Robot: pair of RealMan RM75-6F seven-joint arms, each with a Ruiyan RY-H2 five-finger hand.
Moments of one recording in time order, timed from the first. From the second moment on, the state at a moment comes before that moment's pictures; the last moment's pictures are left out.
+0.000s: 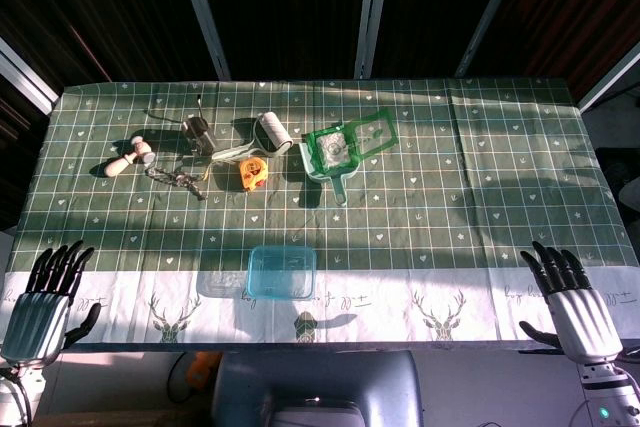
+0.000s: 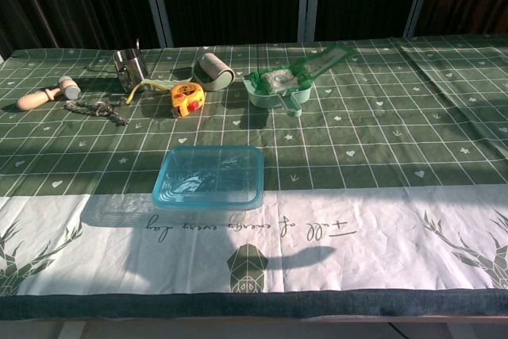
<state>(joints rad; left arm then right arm) -0.13 -1.17 0.06 -1.64 1.59 1.59 0.15 0.05 -1.11 -0.02 -1.61 -1.61 1.48 -0.12</state>
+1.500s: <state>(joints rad) -0.70 -1.61 -0.06 -1.35 1.62 0.91 -0.15 0.07 -1.08 -0.04 -1.63 -1.62 1.44 -0.06</state>
